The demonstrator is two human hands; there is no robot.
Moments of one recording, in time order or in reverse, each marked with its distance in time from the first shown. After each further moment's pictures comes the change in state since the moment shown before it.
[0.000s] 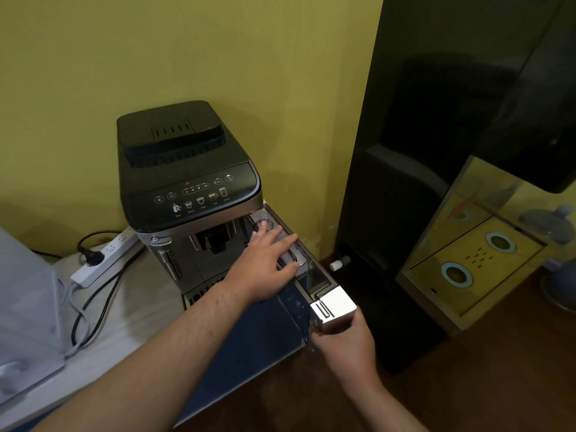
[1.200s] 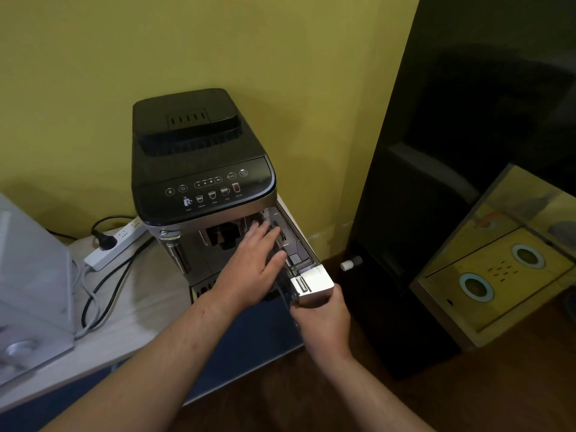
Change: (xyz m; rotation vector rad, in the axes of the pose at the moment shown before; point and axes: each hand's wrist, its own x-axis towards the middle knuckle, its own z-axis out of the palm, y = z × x) left_hand -0.013 -0.028 0.000 -0.109 0.170 -0.095; right_hand 0.035 -0.013 0.048 0.005 -0.054 -0.084
